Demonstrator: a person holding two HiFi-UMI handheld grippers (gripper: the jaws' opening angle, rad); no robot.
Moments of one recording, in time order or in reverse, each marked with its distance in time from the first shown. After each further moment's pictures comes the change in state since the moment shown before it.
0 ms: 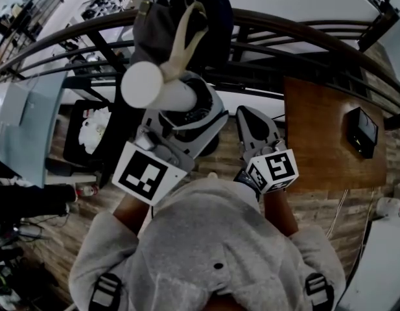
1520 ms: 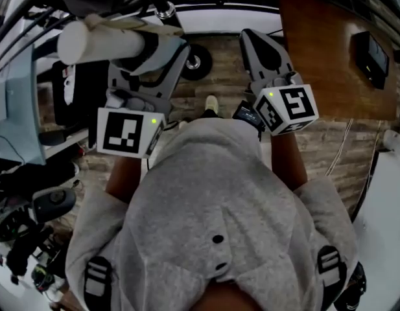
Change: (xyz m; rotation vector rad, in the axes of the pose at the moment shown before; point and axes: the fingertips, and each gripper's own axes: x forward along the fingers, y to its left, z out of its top) left arm 0.002 0.002 -0.103 -0.057 0.189 0.150; right arm -0.035 -0.051 -0.035 0.132 0.057 -0.133
